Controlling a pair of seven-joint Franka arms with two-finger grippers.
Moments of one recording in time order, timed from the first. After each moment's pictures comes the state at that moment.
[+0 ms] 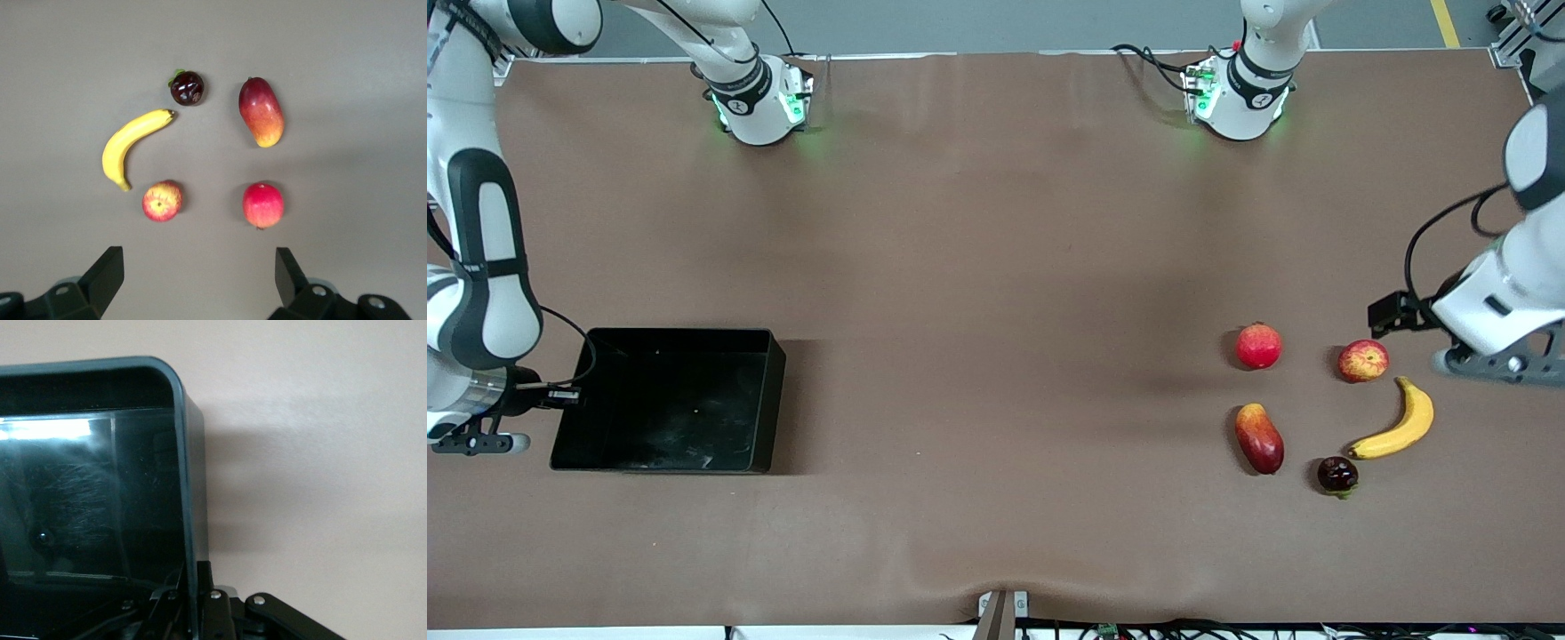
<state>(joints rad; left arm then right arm) 0.51 0.27 -0.69 -1.47 0.28 1.67 -0.04 -0.25 0.68 -0.08 -1.52 0.15 2.12 -0.36</state>
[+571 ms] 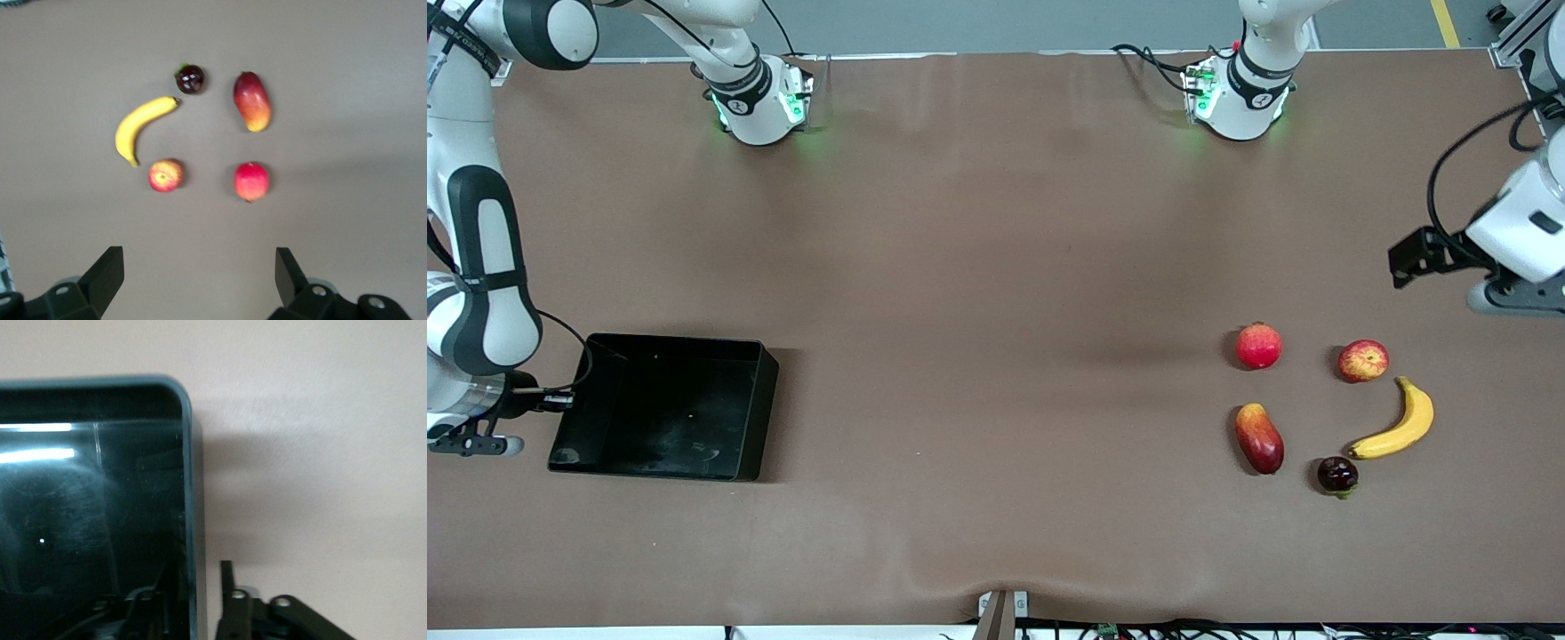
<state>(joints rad) 0.29 0.16 -0.47 -1.38 0.18 1.51 -0.06 -0.27 0.71 -0.08 -1.48 0.15 2.15 -0.36</state>
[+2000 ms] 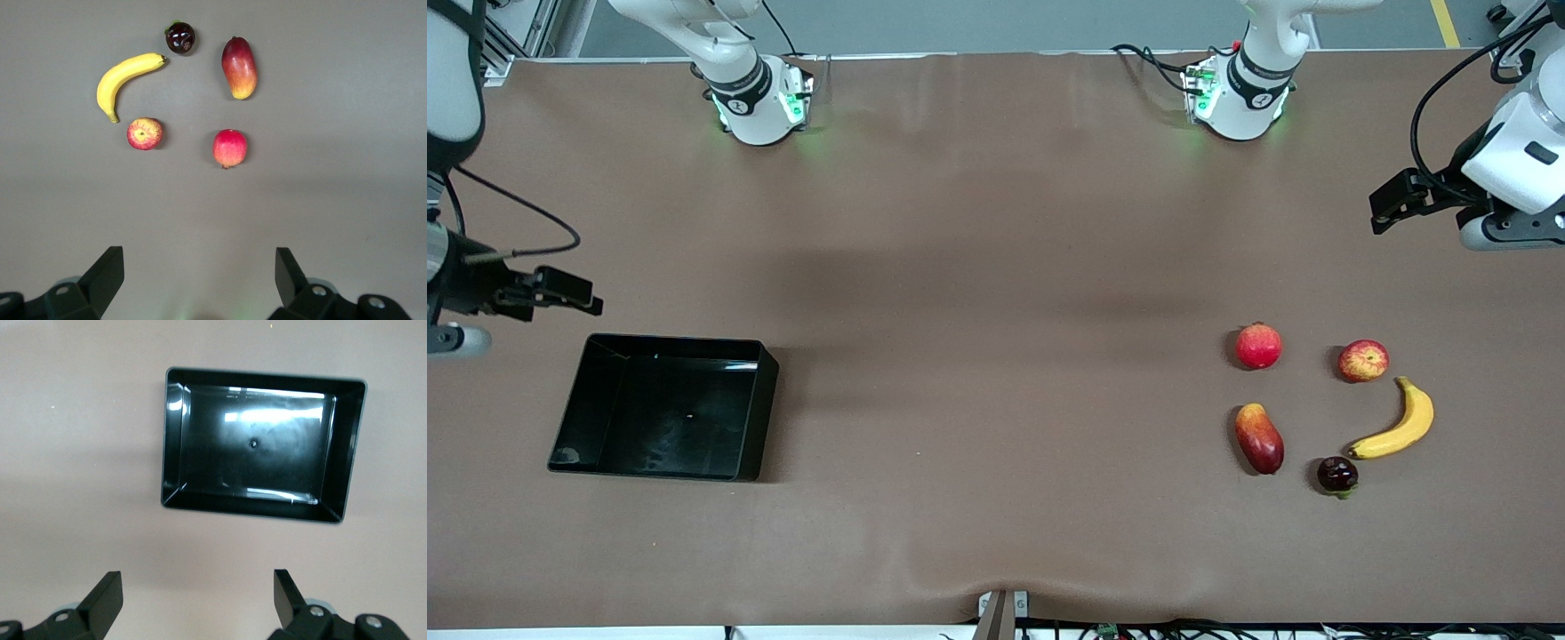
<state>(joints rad) -0.06 0.00 -0.07 -1.54 0.06 1.50 -0.13 0.01 0.18 -0.04 -1.43 0.09 1.54 -0.06</state>
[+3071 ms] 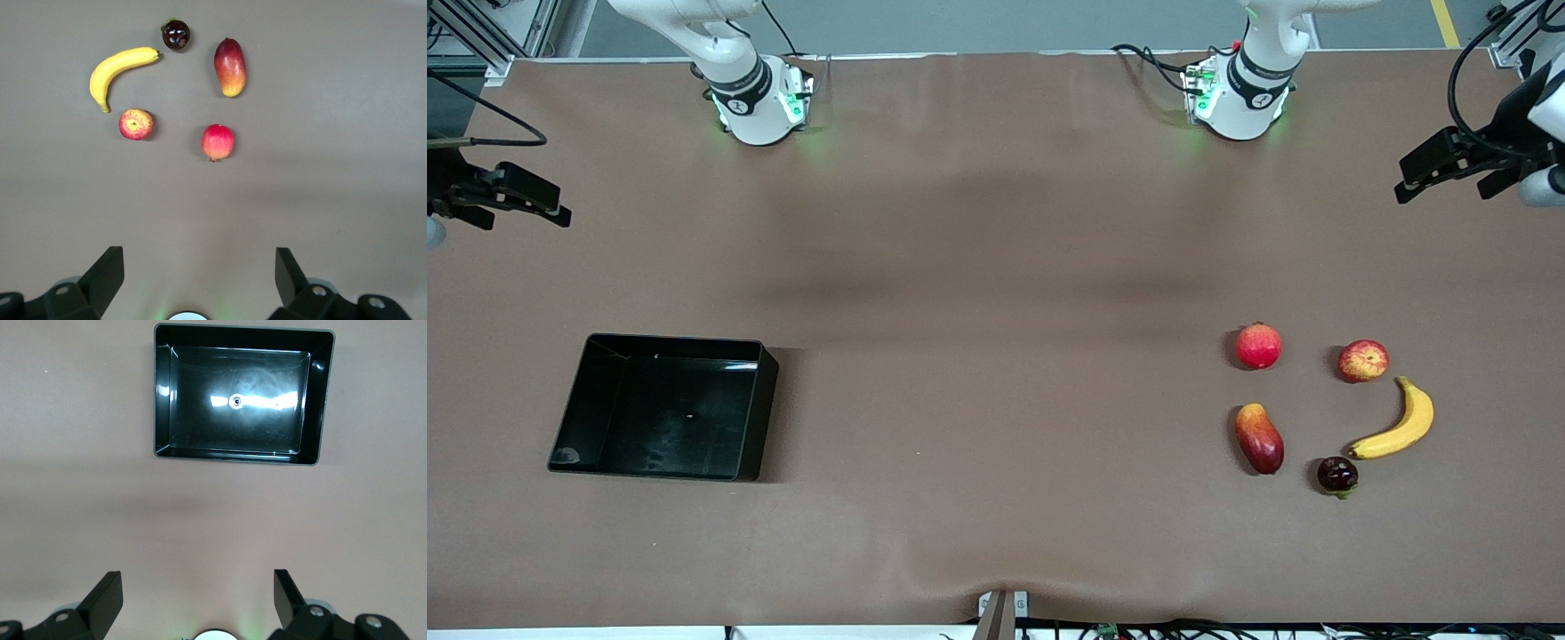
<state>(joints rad) -0.01 -0.06 -0.06 -1.53 -0.03 1.46 -0.13 0.01 0.00 -0.05 -1.52 0.04 1.43 -0.05</state>
